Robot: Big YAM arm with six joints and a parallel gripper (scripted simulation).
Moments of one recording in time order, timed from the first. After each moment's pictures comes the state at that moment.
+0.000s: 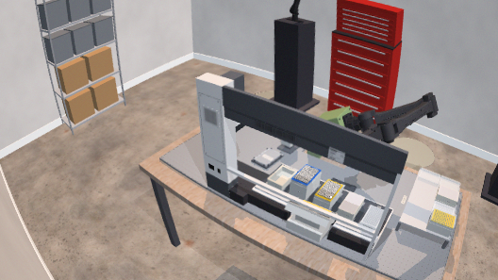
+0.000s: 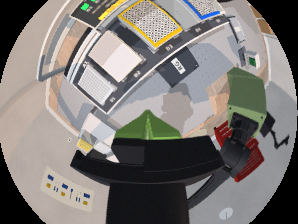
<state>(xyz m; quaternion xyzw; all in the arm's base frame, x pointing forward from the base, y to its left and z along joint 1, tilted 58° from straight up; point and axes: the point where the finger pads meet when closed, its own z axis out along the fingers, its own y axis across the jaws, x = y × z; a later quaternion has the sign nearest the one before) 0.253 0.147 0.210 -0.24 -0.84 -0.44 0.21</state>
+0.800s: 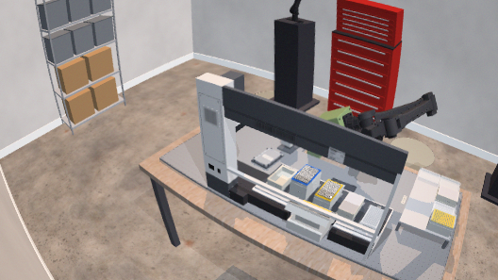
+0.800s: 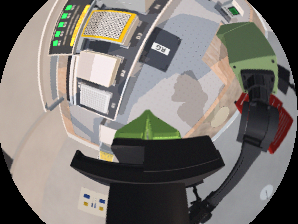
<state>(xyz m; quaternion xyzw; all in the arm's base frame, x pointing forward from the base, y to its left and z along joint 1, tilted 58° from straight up) 0.214 0.139 0.213 -0.40 -0.77 -0.39 0.29</state>
